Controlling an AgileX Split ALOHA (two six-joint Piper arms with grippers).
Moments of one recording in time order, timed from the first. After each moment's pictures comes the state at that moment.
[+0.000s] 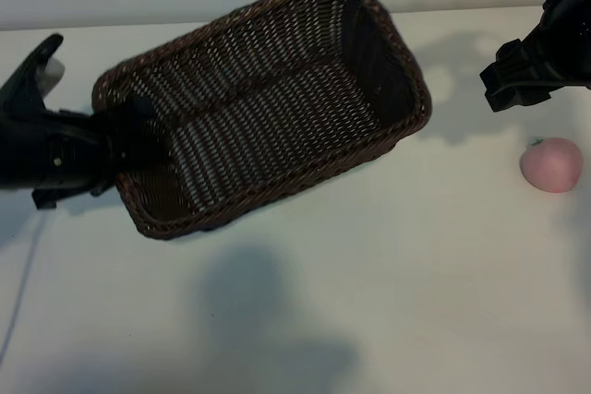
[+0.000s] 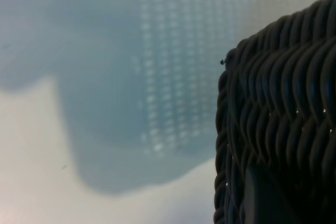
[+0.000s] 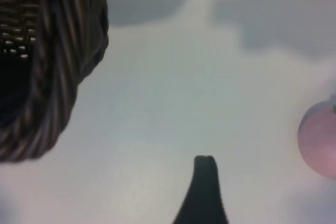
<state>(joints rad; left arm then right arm) -0.09 1.43 -0.68 -0.99 0.39 0.29 0.17 1.54 -1.26 0.18 1.00 -0.25</state>
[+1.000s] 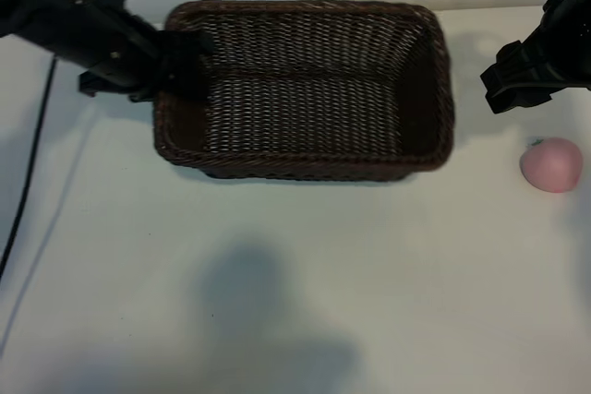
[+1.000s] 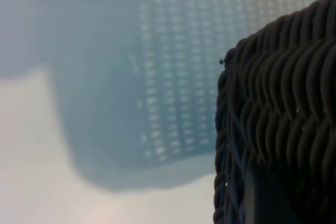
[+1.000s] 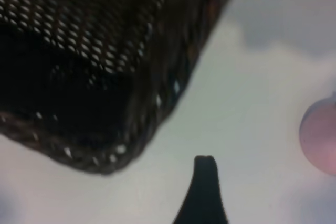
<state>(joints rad) -0.18 1.86 -1.32 -0.56 0.71 0.15 0.17 1.54 -1.26 0.18 1.00 -0.25</state>
